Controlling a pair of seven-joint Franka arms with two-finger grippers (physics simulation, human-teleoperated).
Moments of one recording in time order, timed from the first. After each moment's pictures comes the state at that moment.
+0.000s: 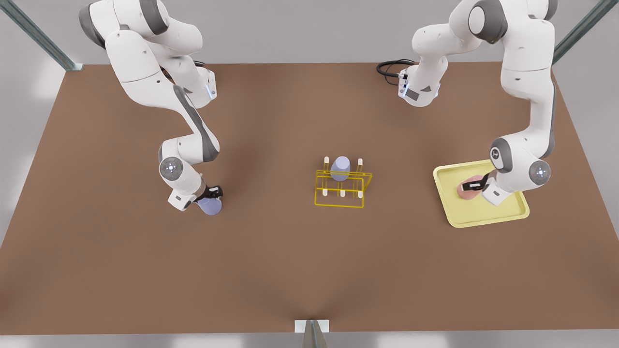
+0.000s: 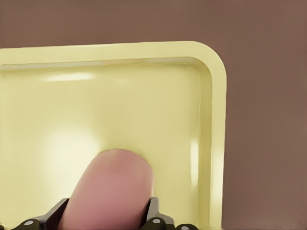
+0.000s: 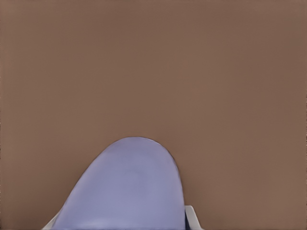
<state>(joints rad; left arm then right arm) 0.12 0.34 0.11 -2.12 -0.05 2.24 0.19 0.12 0.38 0.11 -2.21 -0.03 2.57 0.04</state>
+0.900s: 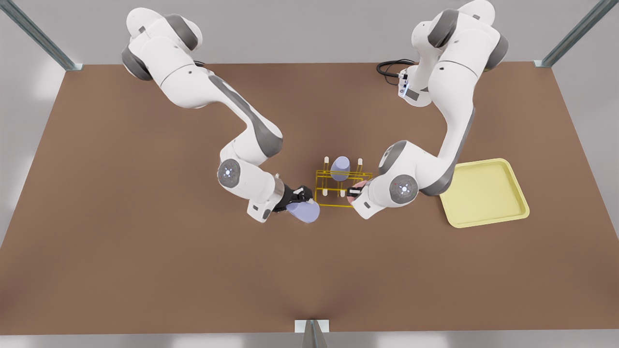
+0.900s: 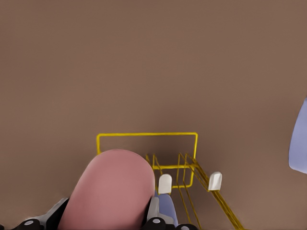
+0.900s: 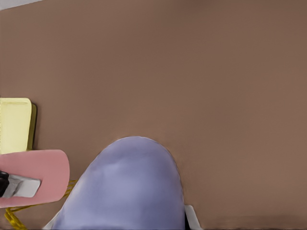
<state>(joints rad) -0.21 0.60 -0.33 -1.43 -0.08 1.80 -0.45 0.32 0.66 0.37 -1.37 0.30 2.25 0.22</state>
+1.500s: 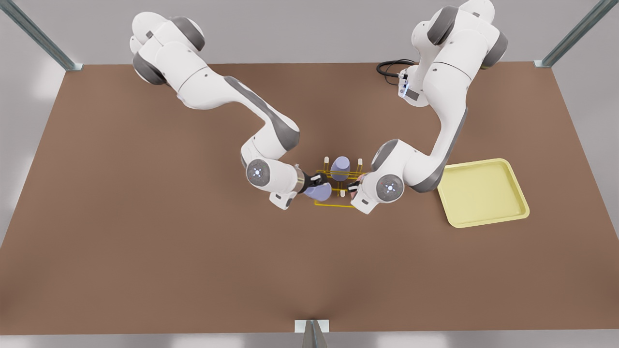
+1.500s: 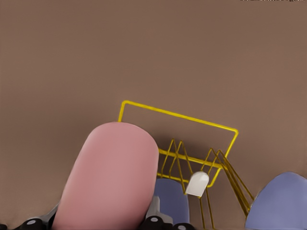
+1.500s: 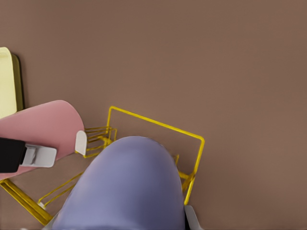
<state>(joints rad) -0.22 0.58 -0.33 -1.54 -0.05 1.76 -0.72 0.38 0.72 0.40 -1.38 0.30 2.17 0.33</state>
